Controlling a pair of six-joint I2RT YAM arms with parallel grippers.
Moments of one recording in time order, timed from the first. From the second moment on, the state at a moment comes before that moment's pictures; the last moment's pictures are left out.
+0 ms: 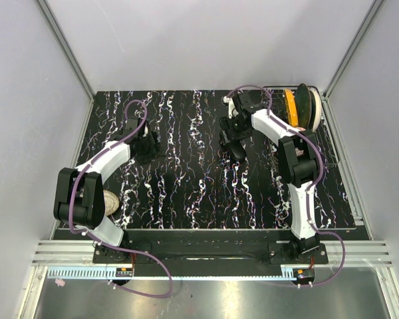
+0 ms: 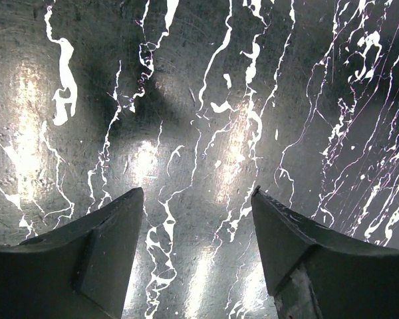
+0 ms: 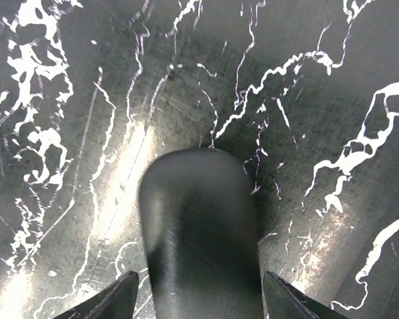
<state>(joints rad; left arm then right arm) -0.19 1.58 1.04 -0.46 0.11 -0.55 0.37 2.19 1.78 -0.65 -0.15 0.04</state>
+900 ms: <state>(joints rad) -0.19 1.58 1.04 -0.48 0.13 -0.55 0.38 2.22 1.80 -0.73 0.00 0.33</state>
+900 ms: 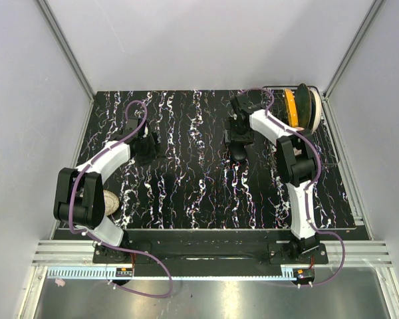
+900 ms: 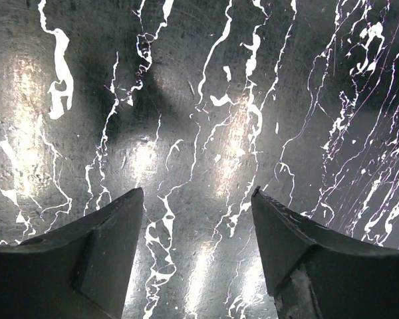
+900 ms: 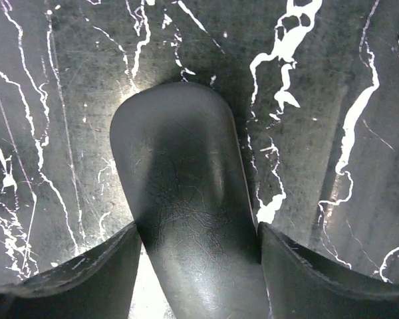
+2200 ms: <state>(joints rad) -0.19 1.11 1.24 -0.67 0.18 -0.37 0.38 0.89 1.09 -0.42 0.36 0.43</state>
